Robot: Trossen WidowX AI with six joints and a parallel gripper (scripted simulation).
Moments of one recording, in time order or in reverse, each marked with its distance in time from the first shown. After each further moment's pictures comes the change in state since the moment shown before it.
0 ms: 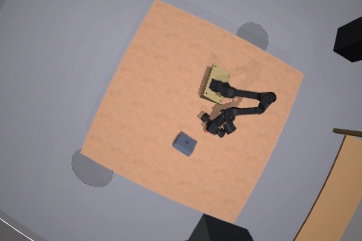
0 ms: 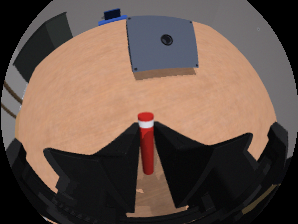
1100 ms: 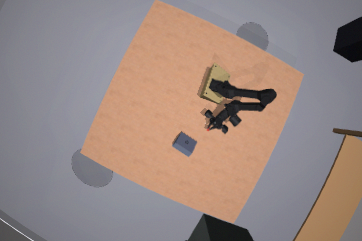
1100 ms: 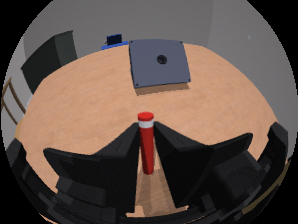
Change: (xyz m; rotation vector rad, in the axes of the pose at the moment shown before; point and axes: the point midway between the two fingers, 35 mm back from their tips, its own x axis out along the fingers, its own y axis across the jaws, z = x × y) arm -0.018 0.000 -0.014 0.004 -0.284 -0.002
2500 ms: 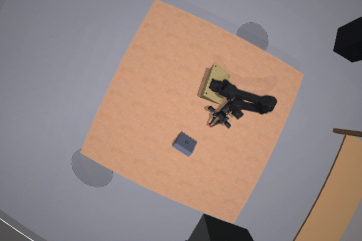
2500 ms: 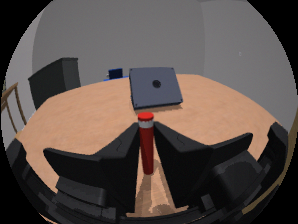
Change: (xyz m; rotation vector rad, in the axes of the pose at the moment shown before) arm -0.023 -0.005 -0.017 -0.003 -0.362 -0.012
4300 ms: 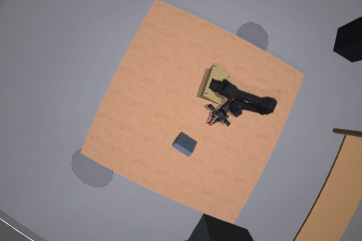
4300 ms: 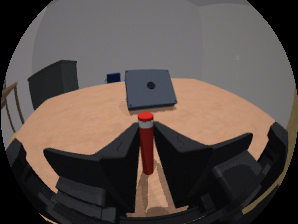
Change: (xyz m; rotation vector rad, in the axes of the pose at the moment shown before) arm -0.007 -0.010 -0.007 -0.017 -0.051 -0.021
